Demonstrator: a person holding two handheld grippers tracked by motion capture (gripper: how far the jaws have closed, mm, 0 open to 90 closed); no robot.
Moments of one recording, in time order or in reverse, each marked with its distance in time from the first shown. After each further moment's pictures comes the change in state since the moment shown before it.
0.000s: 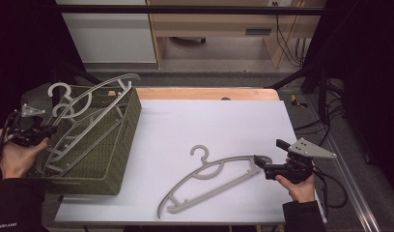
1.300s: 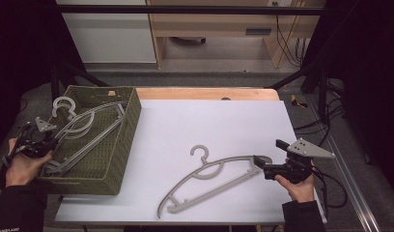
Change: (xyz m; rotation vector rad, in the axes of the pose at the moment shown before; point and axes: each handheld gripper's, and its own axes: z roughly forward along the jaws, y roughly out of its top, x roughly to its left) left arm -0.014 -0.029 0.027 0.094 0.067 0.140; right arm 0.000 -0.001 0.002 0.009 -0.005 -0.003
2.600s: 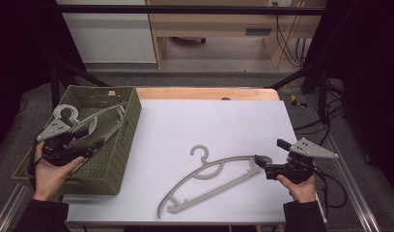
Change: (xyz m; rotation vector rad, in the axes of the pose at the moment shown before) left arm -0.085 0.035 -0.067 -0.472 -0.469 -0.167; right arm -0.001 0.002 -0.004 -0.023 0.008 0.009
